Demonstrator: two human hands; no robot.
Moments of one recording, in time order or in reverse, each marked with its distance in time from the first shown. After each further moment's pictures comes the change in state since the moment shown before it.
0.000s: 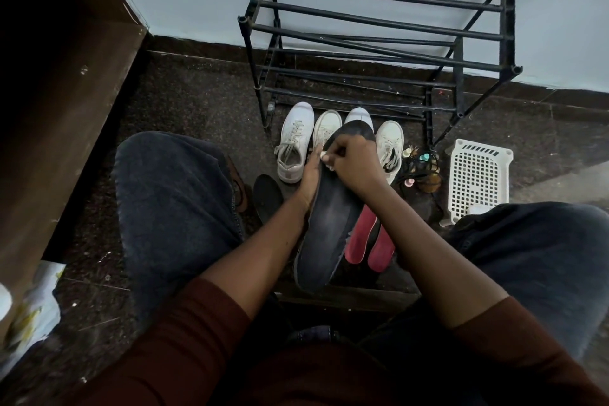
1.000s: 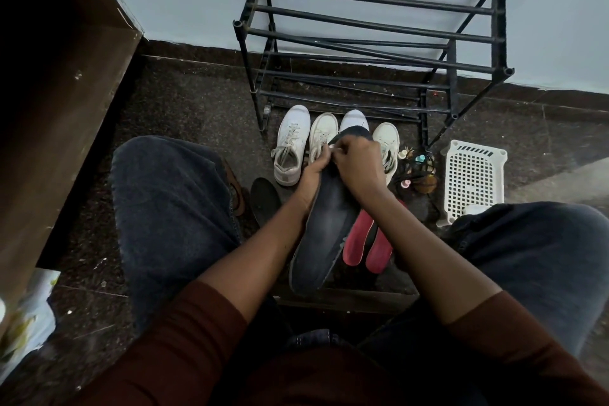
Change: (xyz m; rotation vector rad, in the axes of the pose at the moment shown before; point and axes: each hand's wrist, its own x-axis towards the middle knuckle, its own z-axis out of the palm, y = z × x) left_hand -0.003 -0.005 0.003 -0.055 -0.183 -0.127; right_hand 0.005 0.011 0.004 -0.138 0.205 -0.054
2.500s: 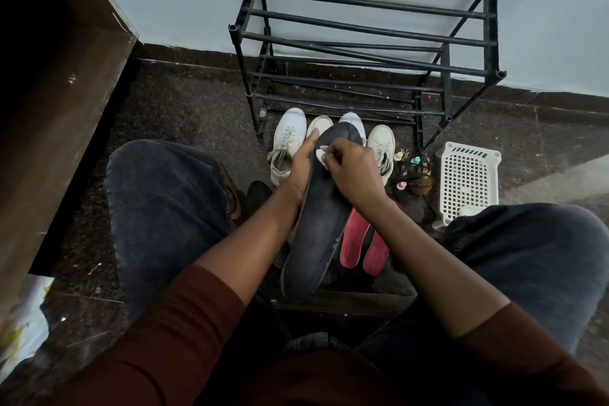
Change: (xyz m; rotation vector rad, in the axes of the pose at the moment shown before) left_hand 0.028 0.017 -0.013 -0.023 -0.194 0.070; right_hand -0.013 -0.007 -0.011 0.033 -0.029 -0.081
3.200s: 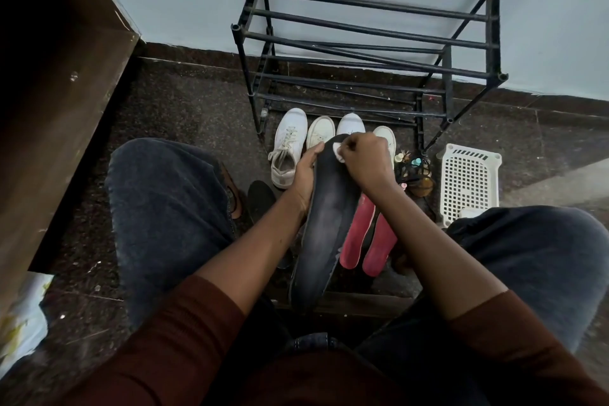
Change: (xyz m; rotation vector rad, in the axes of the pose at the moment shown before) left_hand 0.002 -0.022 -0.010 -0.090 -0.007 0.115; right_hand 0.023 0.013 -0.007 -0.056 -0.032 0.180
